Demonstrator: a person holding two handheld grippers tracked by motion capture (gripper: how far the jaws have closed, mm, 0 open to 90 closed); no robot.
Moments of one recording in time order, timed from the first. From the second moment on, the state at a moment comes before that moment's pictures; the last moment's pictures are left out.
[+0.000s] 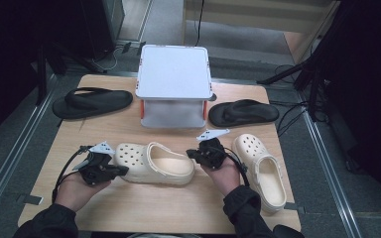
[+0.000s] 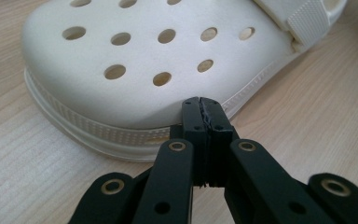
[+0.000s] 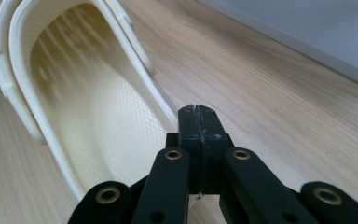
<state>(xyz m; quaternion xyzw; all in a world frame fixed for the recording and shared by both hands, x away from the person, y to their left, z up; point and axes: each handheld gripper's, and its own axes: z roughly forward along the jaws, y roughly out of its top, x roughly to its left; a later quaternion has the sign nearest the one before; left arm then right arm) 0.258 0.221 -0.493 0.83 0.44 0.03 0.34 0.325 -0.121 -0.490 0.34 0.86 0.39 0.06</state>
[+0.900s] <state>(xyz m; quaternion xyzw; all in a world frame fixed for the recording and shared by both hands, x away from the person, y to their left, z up) 0.304 0.218 -0.498 0.81 0.45 0.03 0.37 0.269 -0.127 -0.494 0.34 0.85 0.40 0.04</state>
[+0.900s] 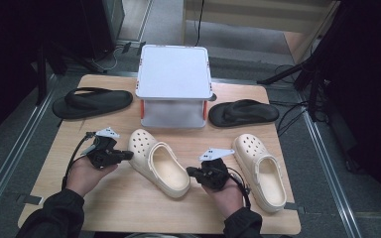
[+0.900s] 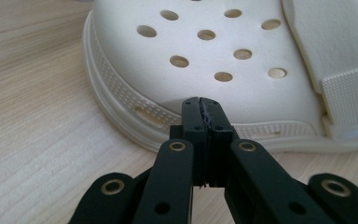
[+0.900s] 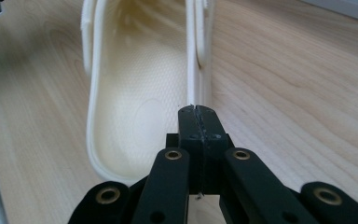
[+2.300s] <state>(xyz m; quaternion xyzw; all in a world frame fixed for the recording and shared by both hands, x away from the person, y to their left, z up) 0.349 0.184 -0.499 0.84 0.42 0.05 0.34 0.231 -0.093 -0.501 0.29 0.86 0.41 0.00</state>
